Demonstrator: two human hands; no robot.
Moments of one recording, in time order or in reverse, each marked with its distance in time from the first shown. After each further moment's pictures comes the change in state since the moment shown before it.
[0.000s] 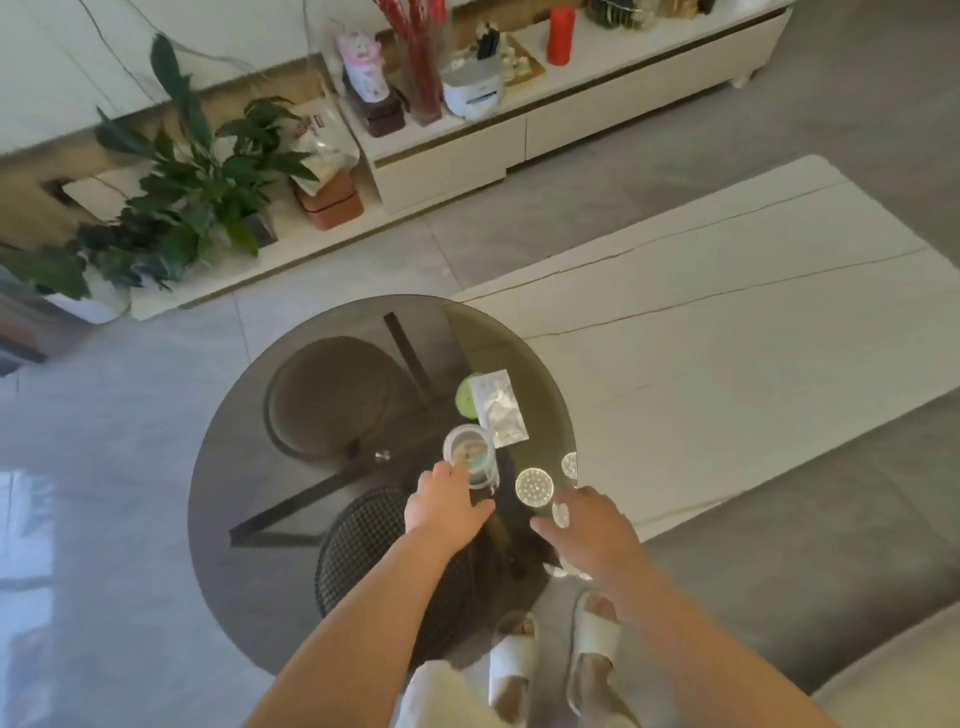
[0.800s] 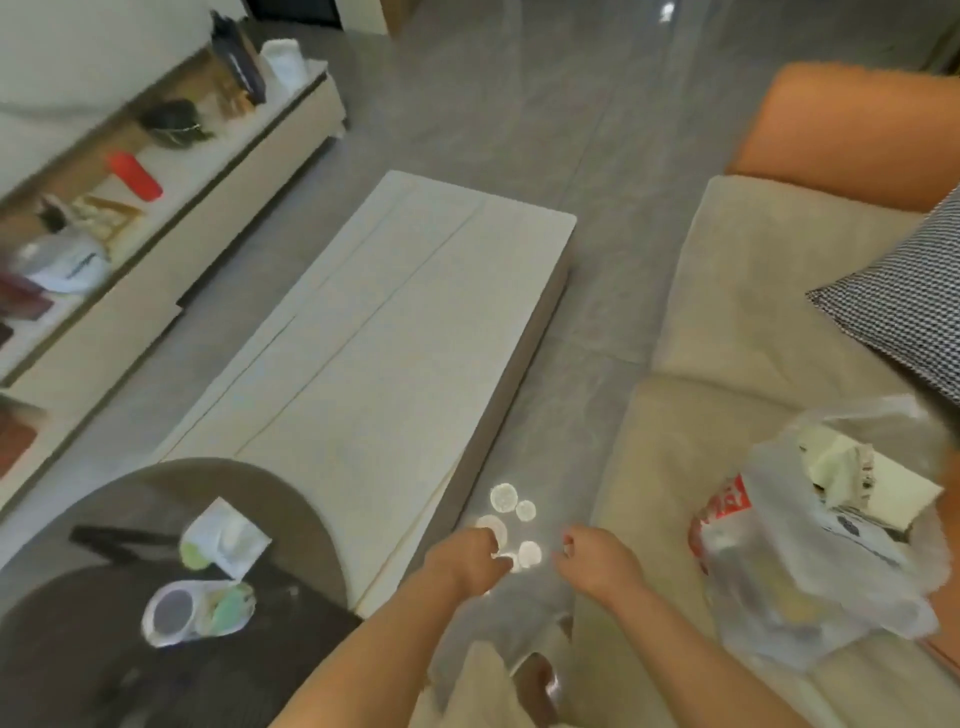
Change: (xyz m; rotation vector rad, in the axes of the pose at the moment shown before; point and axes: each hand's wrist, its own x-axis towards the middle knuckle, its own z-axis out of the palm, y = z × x) left_hand -0.138 0.345 0.172 0.514 -0.474 0.579; right_hand -0.184 0.361 0.000 0.511 0.168 0.530
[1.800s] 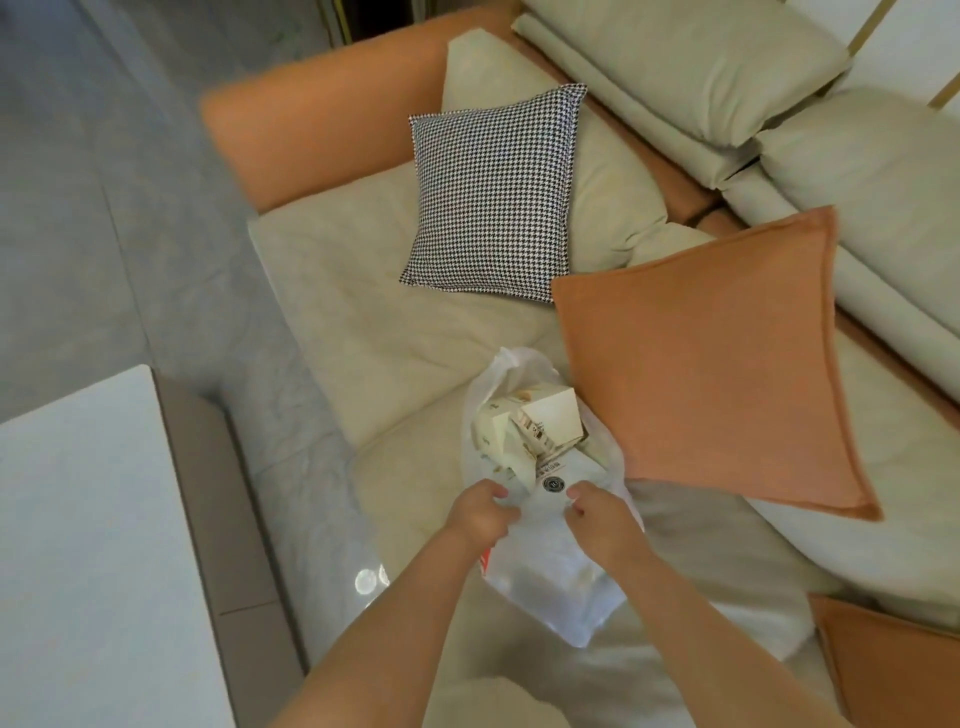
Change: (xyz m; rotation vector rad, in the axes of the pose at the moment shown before) left_hand 0.171 0.395 0.045 -0.093 -0.385 0.306; right_hand 0.002 0.290 -0.128 0.788 0.468 0.684
